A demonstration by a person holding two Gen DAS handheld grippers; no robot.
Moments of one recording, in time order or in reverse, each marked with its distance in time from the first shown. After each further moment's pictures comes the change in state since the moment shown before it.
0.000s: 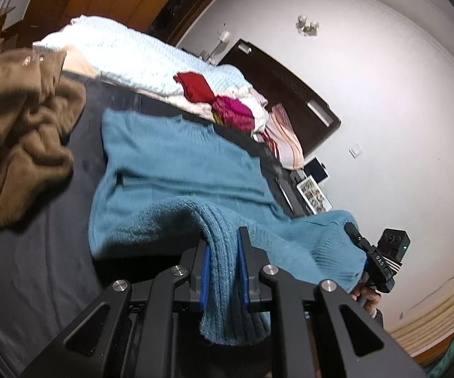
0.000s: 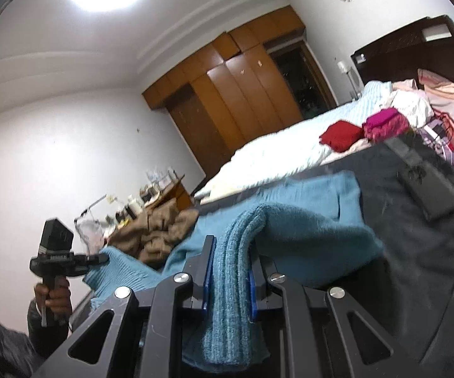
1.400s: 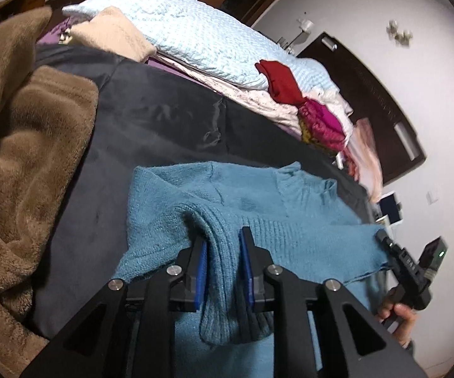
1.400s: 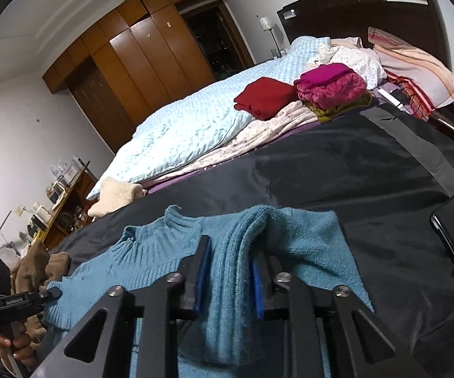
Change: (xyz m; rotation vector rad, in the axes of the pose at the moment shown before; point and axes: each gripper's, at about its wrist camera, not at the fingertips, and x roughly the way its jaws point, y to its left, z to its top) left arm 0.215 0.140 0.140 -0.218 0.077 0.235; right arm 0.283 -0.138 0.081 0.154 0.204 -0.379
